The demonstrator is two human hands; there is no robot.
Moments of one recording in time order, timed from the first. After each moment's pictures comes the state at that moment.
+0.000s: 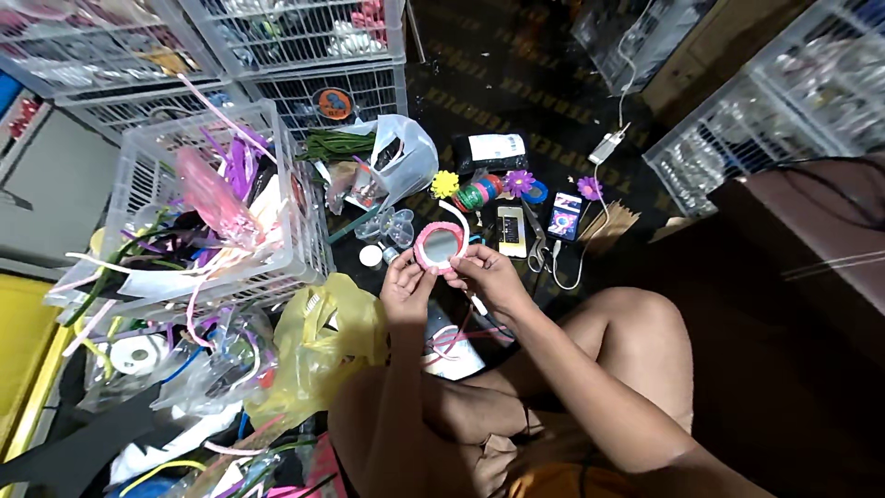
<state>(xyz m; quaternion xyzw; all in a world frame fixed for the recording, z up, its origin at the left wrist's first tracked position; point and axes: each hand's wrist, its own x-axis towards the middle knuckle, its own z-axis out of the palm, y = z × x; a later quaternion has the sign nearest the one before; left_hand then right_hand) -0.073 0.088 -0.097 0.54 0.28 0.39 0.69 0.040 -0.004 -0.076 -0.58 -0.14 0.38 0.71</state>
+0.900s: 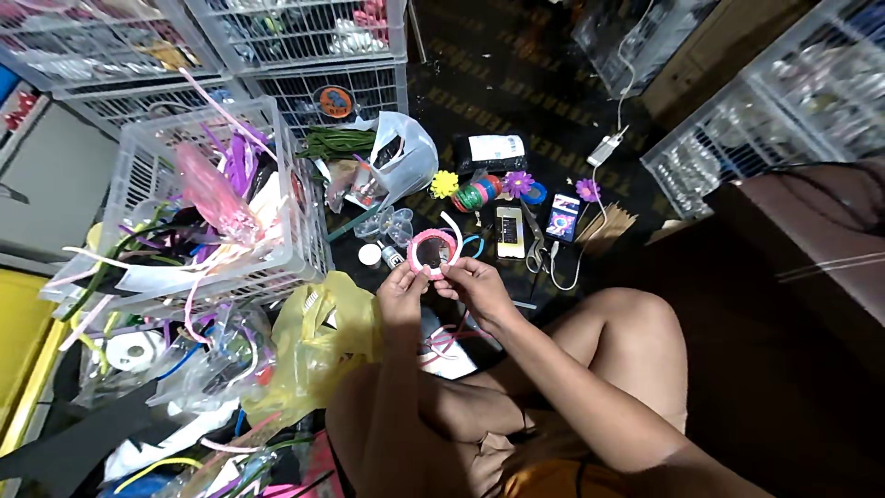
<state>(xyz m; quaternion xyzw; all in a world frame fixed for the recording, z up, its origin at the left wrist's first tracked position) -0.072 0.094 -0.097 0.51 0.36 0.33 0.71 0.021 0.003 -0.083 -0.57 -0.08 0.39 0.72</state>
